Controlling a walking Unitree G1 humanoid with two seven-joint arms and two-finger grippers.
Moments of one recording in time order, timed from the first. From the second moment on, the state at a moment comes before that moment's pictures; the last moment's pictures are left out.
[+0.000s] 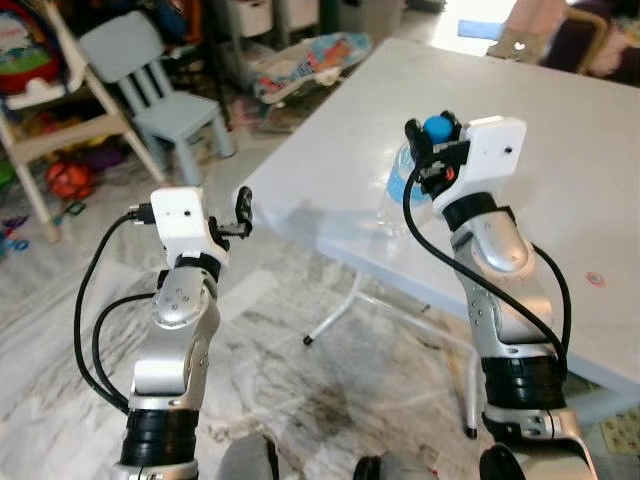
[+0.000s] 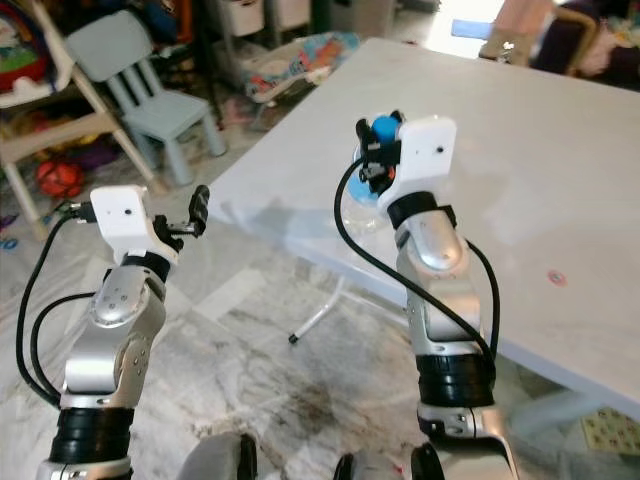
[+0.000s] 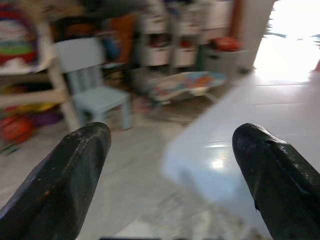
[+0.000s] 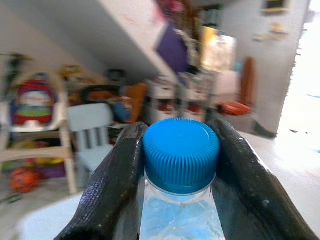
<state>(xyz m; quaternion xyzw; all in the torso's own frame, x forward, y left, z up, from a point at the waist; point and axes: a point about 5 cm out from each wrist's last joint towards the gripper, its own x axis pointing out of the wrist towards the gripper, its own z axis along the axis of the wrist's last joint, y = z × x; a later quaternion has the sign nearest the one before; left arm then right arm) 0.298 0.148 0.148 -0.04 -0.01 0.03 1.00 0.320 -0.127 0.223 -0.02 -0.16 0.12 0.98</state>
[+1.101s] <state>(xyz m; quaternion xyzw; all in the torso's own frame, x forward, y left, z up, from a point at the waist) 0.309 0.145 0.147 -0.01 0.00 0.06 1.00 0.318 -0.110 0.201 0.02 -0.11 0.13 0.98</state>
